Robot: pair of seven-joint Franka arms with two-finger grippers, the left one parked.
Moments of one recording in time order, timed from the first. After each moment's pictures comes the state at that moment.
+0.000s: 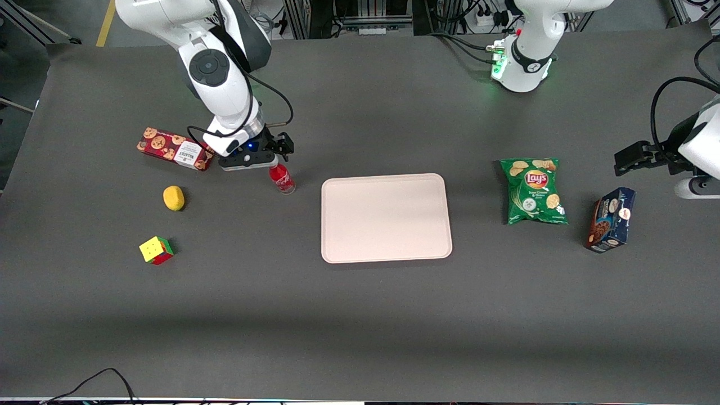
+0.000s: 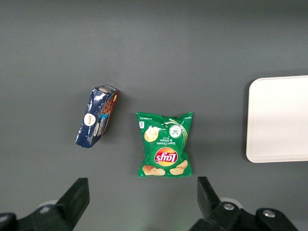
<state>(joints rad) 0.21 -0.07 0.37 -2.35 0.02 2.30 0.48</state>
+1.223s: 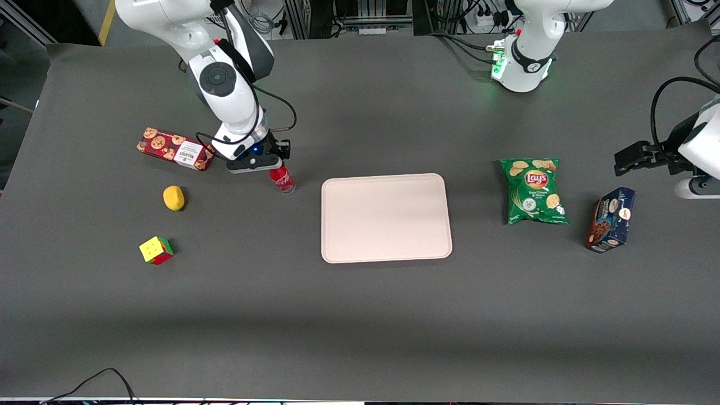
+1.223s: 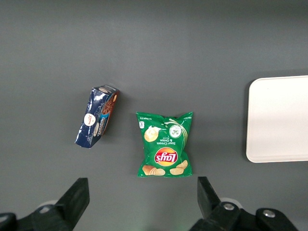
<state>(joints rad) 0.20 -0.04 0.38 -2.44 0.02 2.42 0.48</state>
